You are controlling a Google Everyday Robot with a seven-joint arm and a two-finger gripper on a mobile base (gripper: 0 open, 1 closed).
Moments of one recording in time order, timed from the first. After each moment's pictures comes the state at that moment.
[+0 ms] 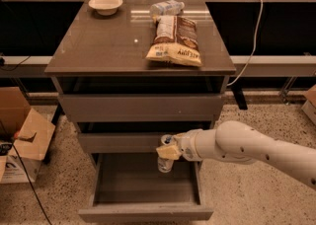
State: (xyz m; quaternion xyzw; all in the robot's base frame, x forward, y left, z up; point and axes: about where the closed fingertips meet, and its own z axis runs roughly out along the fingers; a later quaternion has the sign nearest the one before) arm 0.530 -0.046 0.602 -0.35 0.83 0.26 0.34
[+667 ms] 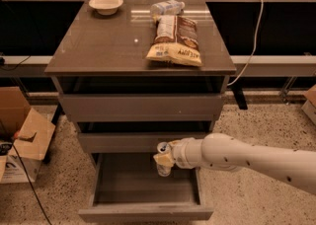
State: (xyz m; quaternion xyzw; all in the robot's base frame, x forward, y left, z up) arm 0.539 -0.037 0.541 -0.37 0.84 0.21 0.34
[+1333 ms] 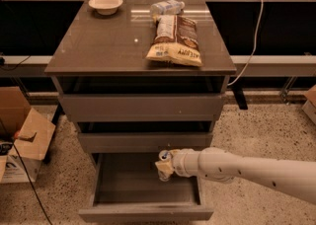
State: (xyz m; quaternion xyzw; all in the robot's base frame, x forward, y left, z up) arm 0.553 -0.042 0.461 -0.35 0.84 0.21 0.36
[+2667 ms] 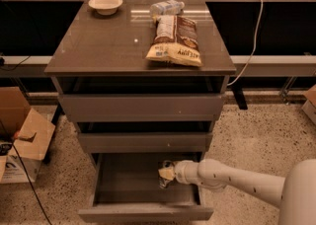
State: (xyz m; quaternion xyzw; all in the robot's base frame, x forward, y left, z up) arm 0.583 -0.060 0.320 -0.26 0.87 0.26 0.33
